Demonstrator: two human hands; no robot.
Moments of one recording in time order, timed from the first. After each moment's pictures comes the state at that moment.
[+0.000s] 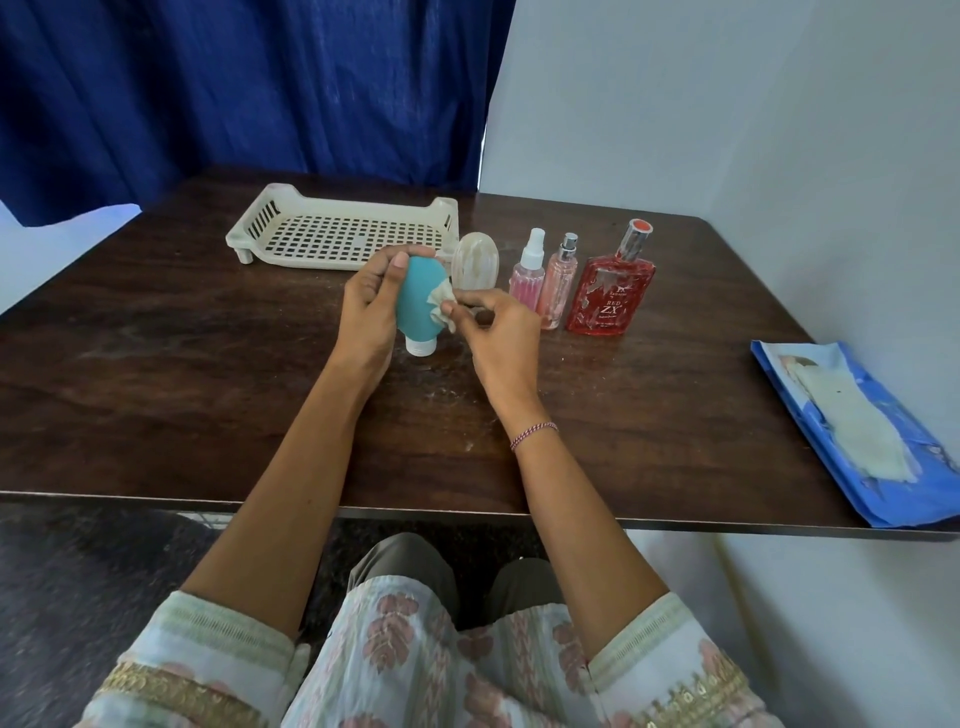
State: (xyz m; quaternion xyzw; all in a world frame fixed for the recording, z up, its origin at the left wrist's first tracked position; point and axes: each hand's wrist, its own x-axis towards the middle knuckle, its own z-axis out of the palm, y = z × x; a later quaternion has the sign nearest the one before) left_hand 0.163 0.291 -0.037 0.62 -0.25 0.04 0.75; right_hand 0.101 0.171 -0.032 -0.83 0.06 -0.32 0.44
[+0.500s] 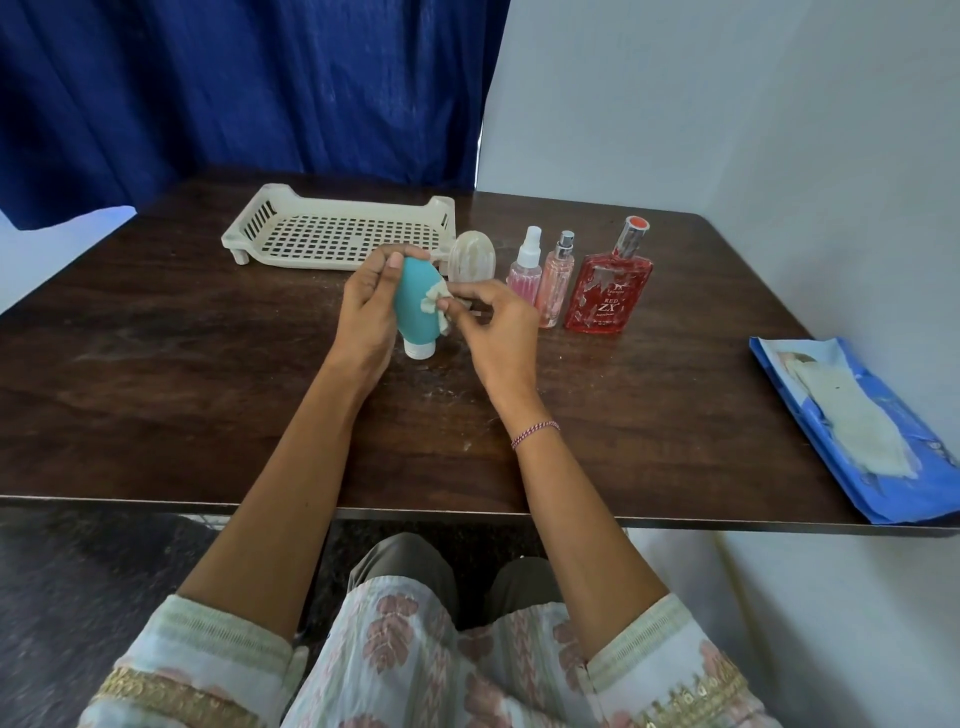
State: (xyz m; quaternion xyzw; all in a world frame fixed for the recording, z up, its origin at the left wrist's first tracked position) left_hand 0.158 0.287 -0.036 0.61 -0.25 0.04 0.75; right_hand 0.097 0.169 -0.028 -0.82 0.02 -0.34 0.47
